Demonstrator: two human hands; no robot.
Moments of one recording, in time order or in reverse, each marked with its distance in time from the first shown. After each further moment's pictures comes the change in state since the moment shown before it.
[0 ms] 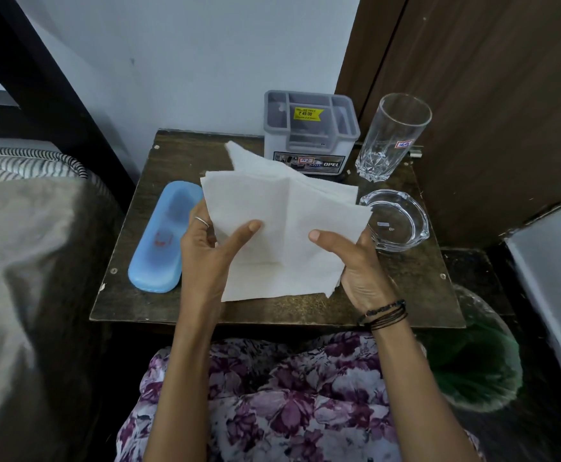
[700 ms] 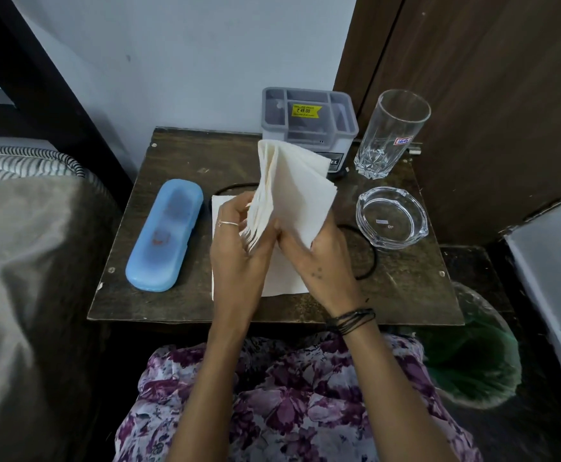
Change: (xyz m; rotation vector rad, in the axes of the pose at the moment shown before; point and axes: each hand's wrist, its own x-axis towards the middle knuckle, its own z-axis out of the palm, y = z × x) left_hand -0.016 0.002 0.029 0.283 0.007 0.293; right_hand 0.002 0.010 0.028 -0.531 0.127 -0.161
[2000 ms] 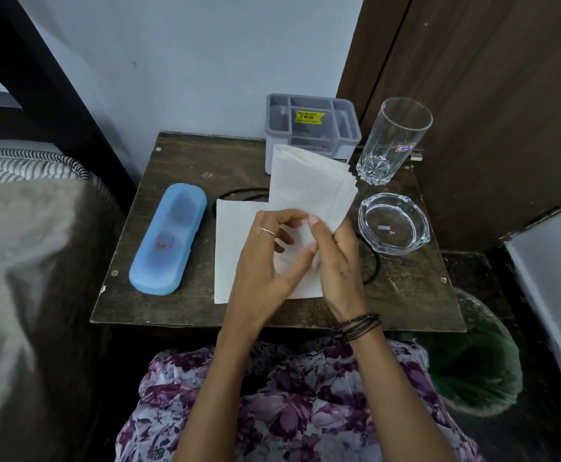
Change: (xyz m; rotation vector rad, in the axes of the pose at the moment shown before) left_hand -0.005 -0.005 0.011 0.005 -0.239 0.112; right_hand 0.000 -0.002 -0.003 0.276 0.046 0.033
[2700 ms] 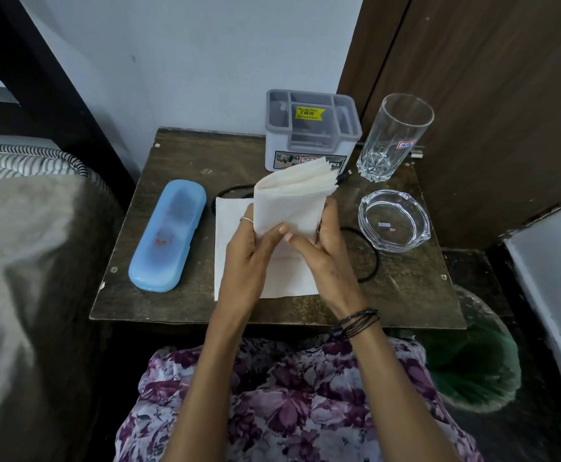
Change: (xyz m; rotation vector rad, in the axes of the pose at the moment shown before) left_hand 0.006 -0.009 -0.009 -0.321 0.029 -0.257; right_hand 0.002 0.007 0.000 0.002 -0.158 0.054
